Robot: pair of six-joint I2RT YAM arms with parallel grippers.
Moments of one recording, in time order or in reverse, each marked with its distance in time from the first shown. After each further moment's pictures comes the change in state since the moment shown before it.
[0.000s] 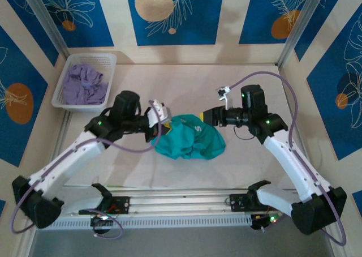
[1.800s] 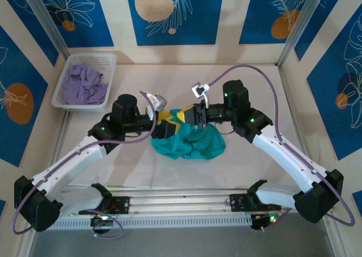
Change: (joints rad) left arm 0.000 0.024 -0.095 0.282 0.023 -0.579; right arm 0.232 0.112 0.086 0.290 -0.130 0.079
